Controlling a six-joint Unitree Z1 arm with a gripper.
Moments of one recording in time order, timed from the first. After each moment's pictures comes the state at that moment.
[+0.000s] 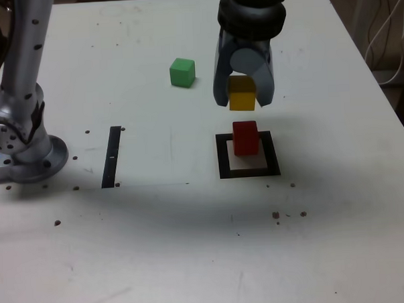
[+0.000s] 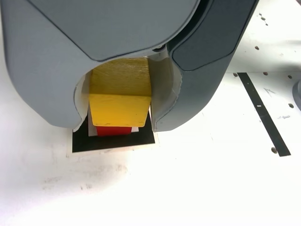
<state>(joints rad) -0.01 2.04 -1.74 1.41 0.13 0.10</state>
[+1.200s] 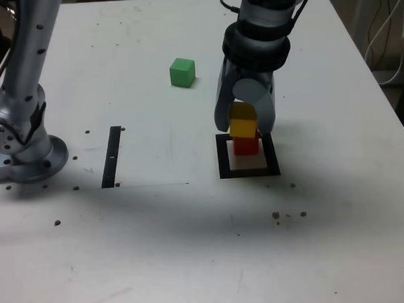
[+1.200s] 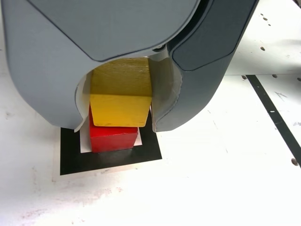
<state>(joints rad) -0.07 2.09 -1.68 1.35 0.10 0.08</state>
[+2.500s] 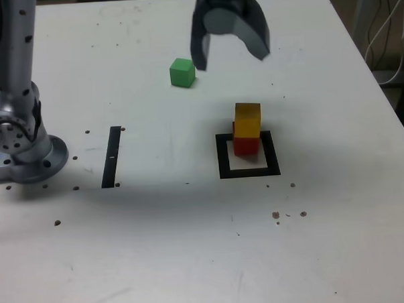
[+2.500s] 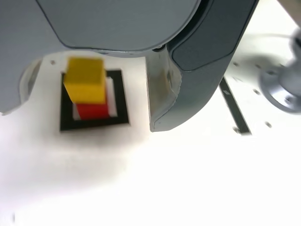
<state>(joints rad) 0.17 1.93 -1.71 1.46 0.15 0.31</state>
